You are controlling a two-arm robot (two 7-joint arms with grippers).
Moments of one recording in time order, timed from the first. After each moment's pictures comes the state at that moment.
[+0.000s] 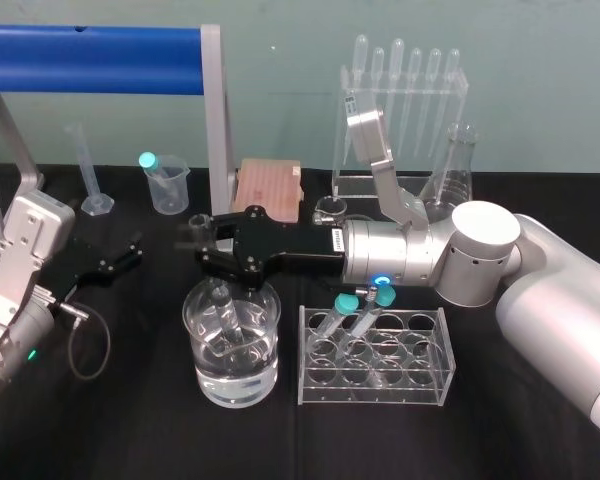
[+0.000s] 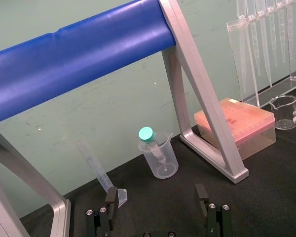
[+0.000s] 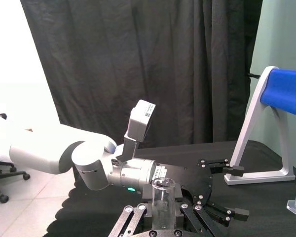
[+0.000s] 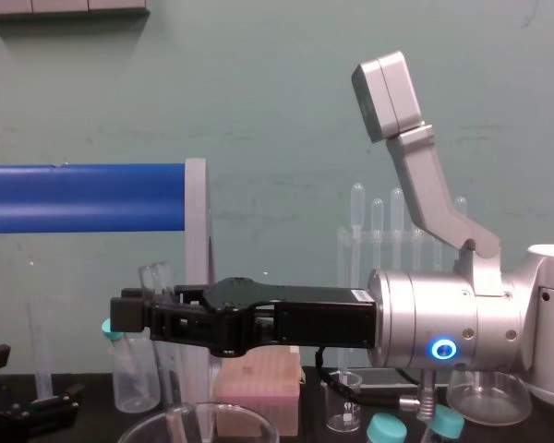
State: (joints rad) left arm -0.20 0.60 0.45 -1.41 -0.25 -0.12 0.03; right arm 0.75 0.22 -0.78 -0.96 0.69 -0.09 1.10
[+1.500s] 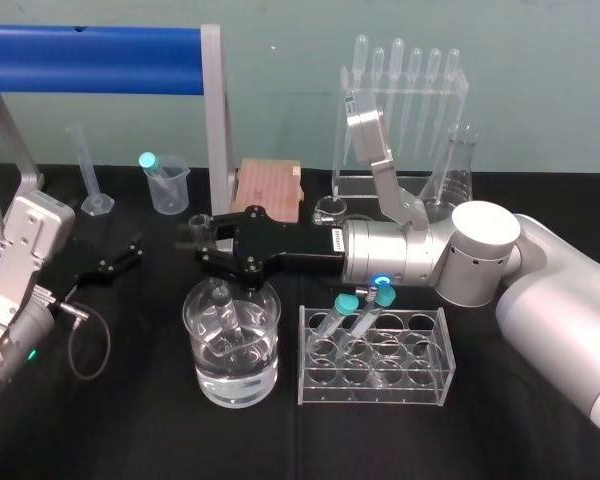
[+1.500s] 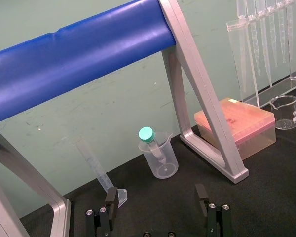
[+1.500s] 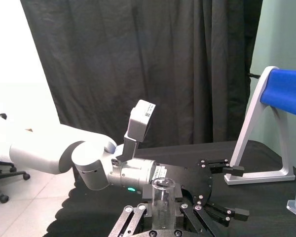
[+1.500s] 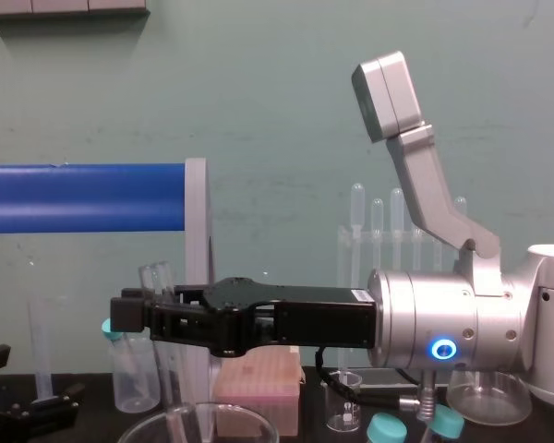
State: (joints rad) left arm -0.20 0.60 0.45 -1.41 -0.25 -0.12 0.03; right arm 0.75 0.22 -0.78 -0.96 0.69 -0.09 1.10
